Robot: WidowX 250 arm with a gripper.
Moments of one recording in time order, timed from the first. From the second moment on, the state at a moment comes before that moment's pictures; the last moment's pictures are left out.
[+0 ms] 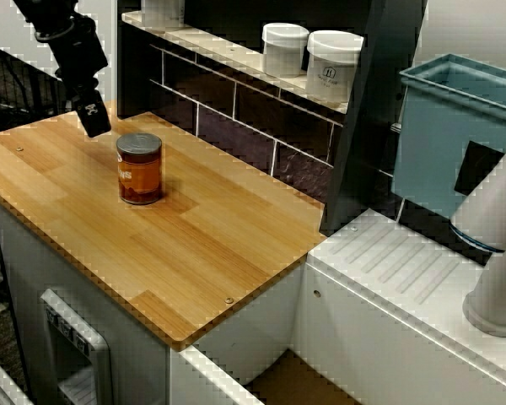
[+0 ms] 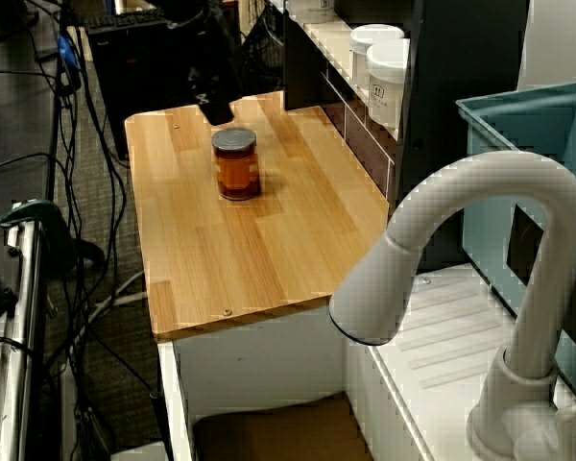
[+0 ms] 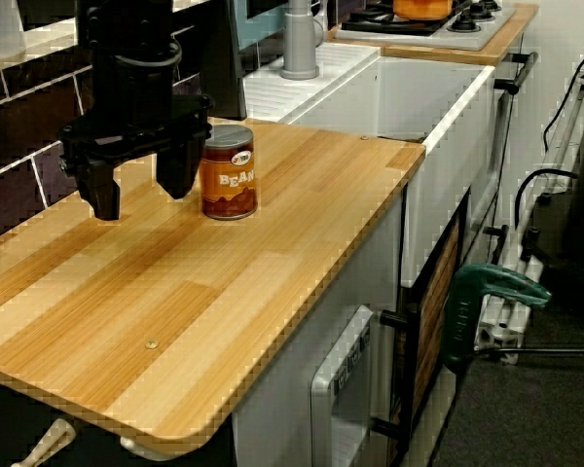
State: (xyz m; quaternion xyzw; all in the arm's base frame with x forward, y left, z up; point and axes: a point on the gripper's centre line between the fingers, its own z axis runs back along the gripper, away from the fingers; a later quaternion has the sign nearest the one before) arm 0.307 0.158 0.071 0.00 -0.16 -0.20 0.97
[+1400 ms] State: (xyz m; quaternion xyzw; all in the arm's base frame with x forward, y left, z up) arm 0.314 0.071 0.046 -0.01 -0.12 -0.23 0.96
